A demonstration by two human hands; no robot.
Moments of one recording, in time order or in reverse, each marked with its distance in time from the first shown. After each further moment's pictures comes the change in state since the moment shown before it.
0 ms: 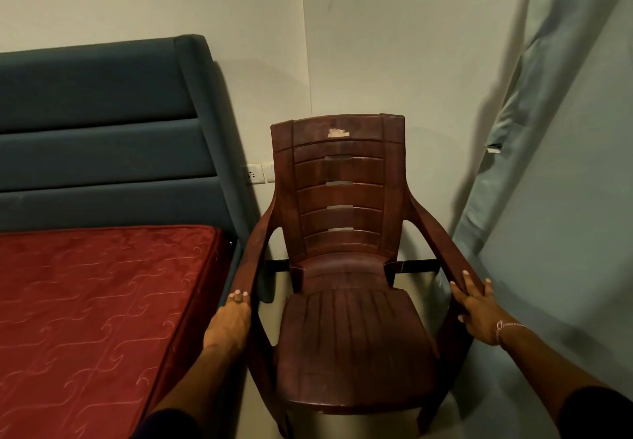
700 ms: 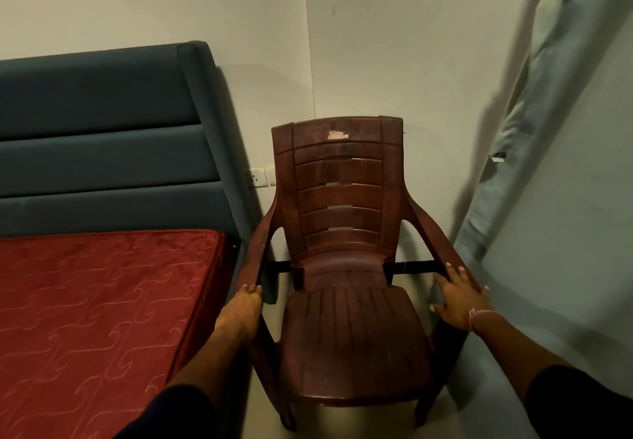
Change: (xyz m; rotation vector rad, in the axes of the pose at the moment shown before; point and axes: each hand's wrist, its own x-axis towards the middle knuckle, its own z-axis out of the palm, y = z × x) left_hand 0.035 -0.005 -0.029 -0.090 -0.124 0.038; right_hand 0.006 -0.058 -0.046 0.039 0.048 0.052
